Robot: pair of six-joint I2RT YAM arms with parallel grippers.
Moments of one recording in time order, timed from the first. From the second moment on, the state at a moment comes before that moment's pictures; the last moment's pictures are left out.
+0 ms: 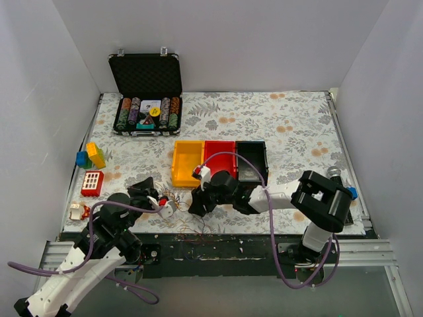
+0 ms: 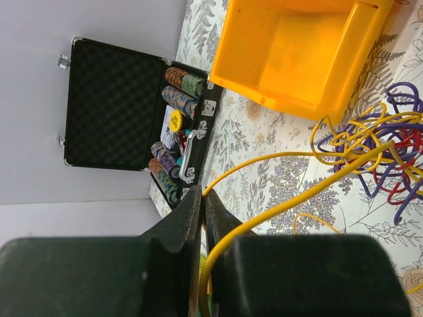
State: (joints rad) left arm -0.71 0.19 0.46 -0.55 -0.17 1.06; right arm 1.10 1.66 0.71 0.43 -0.25 0.39
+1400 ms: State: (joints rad) left arm -0.71 0.30 0.55 -0.30 -0.14 1.04; right arm 1.16 1.54 0.61 0.48 0.11 0.29
